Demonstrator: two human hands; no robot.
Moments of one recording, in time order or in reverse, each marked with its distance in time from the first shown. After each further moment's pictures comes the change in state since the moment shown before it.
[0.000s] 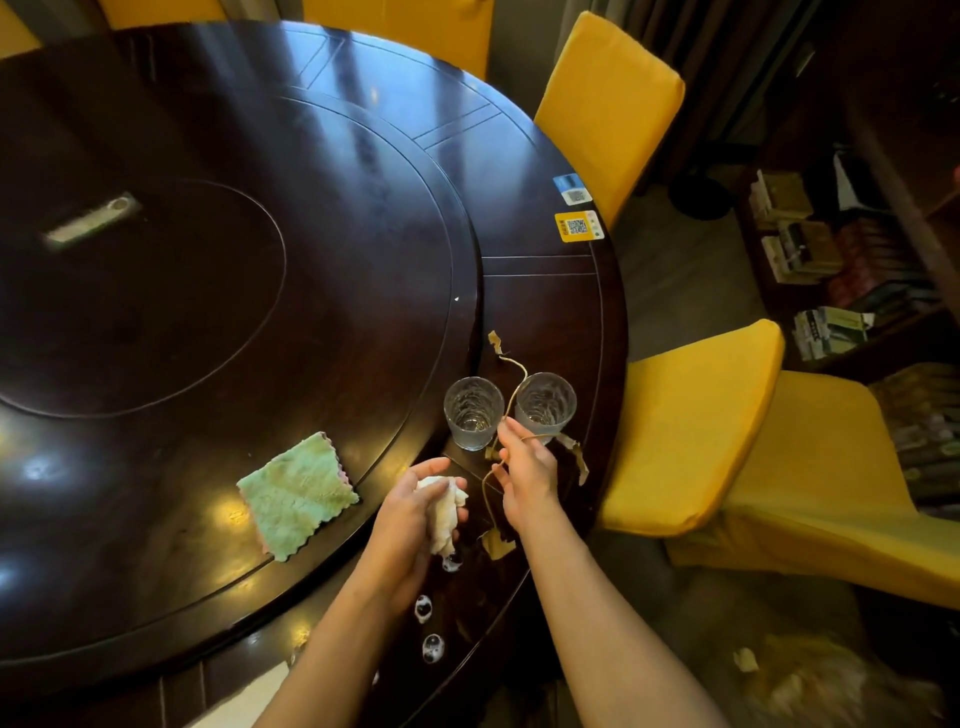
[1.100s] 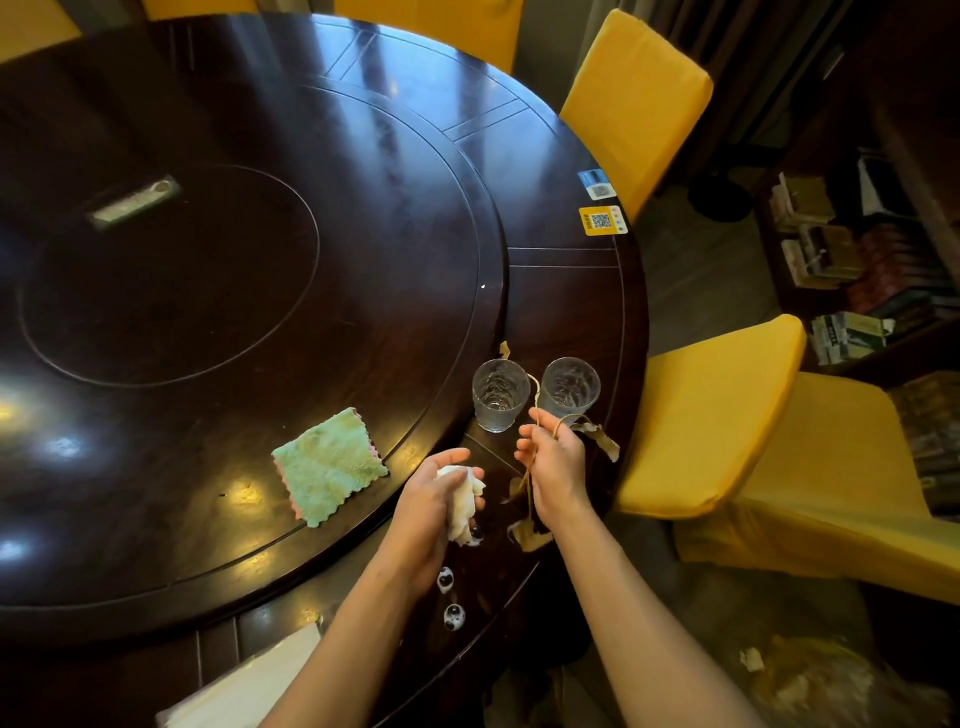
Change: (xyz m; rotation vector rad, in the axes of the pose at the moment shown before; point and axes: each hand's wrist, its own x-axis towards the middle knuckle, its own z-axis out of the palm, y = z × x) left_hand -0.014 -0.008 -0.018 0.004 0.010 0.016; right_hand -0.027 0.002 -0.009 -0.143 -0.063 -0.206
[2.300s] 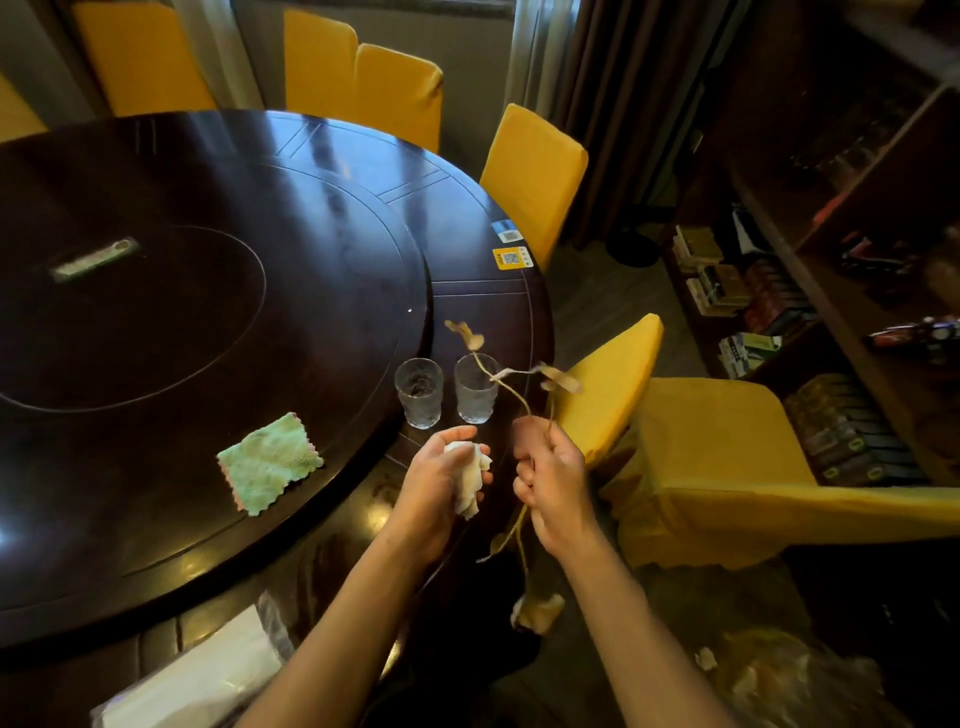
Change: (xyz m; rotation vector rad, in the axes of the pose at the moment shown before) left_hand -0.079 -0.025 0.099 0.045 -0.193 0.107; right_hand -0.140 -0.065 -0.114 0.038 -0.149 -0.214
